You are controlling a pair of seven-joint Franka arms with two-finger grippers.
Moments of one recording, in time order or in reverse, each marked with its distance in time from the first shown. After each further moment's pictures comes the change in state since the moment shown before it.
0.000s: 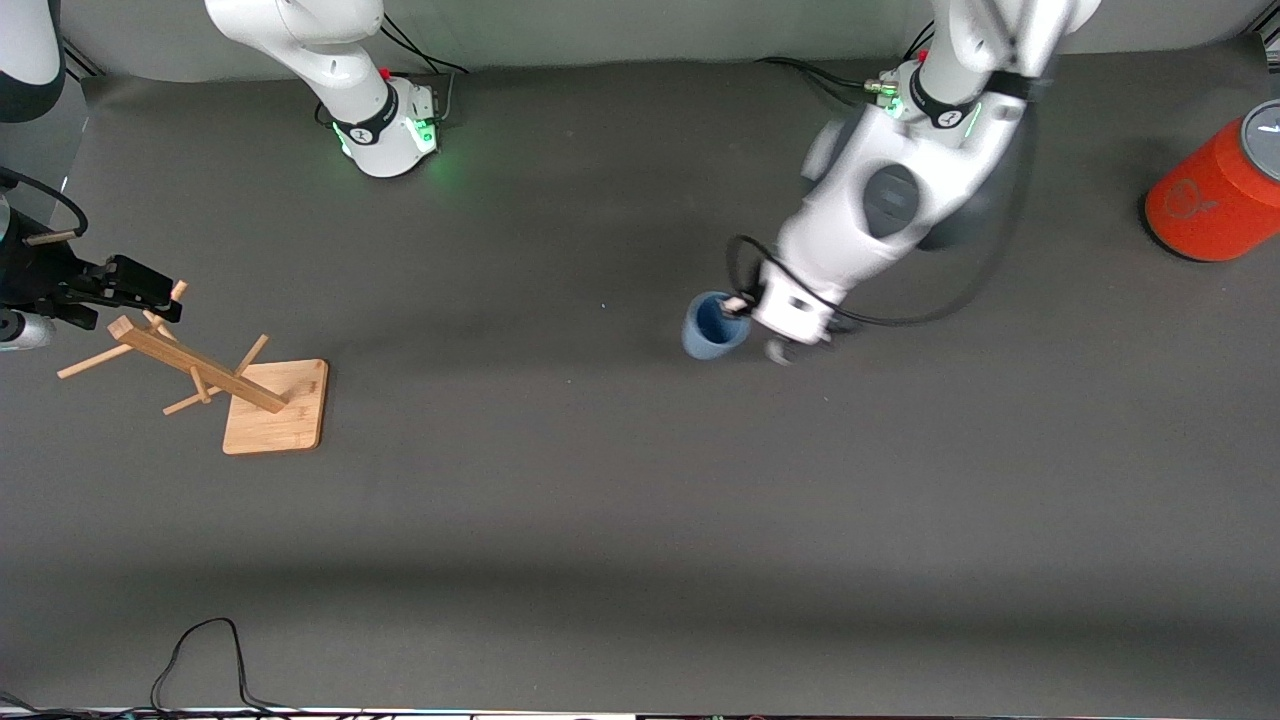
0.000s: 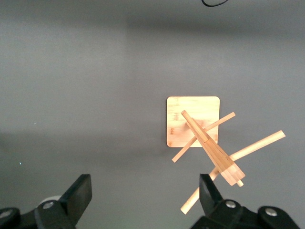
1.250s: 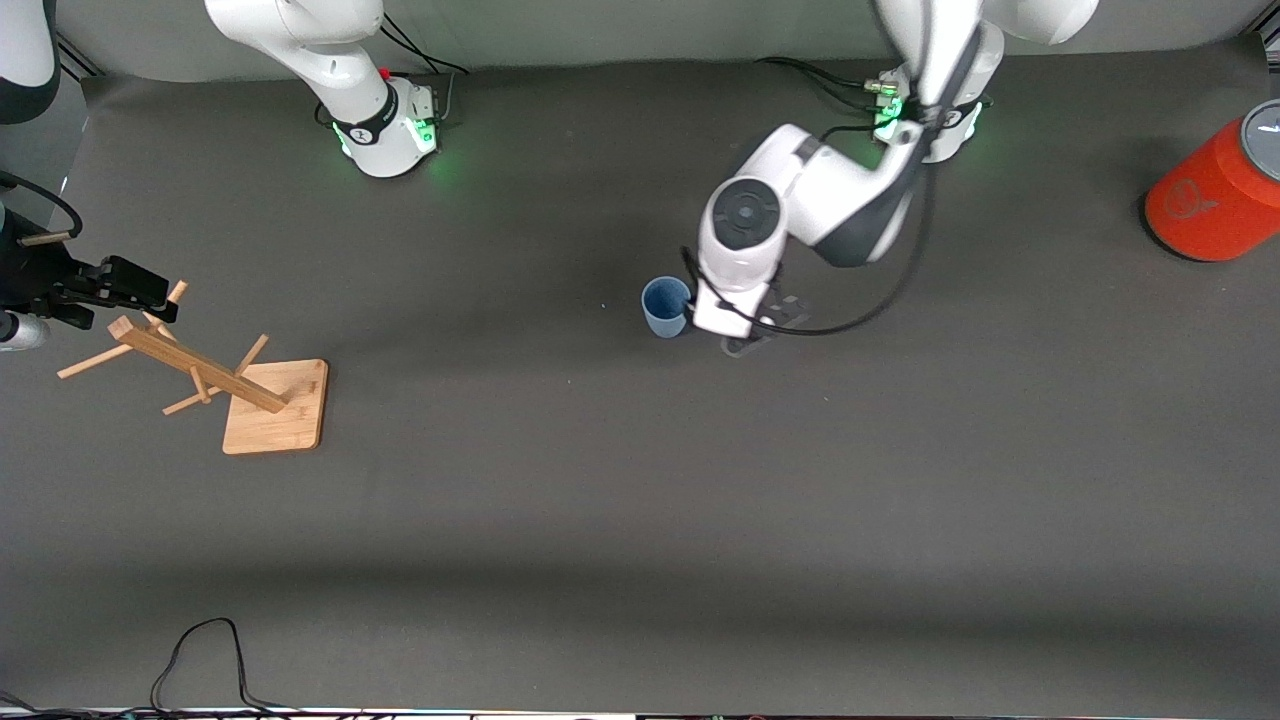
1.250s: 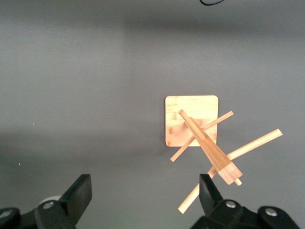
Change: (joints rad) left arm -0.051 0.105 0.132 0.213 0.251 -0.381 -0.108; right arm 0.000 0.001 -0.006 -0.001 0.000 -0.001 0.000
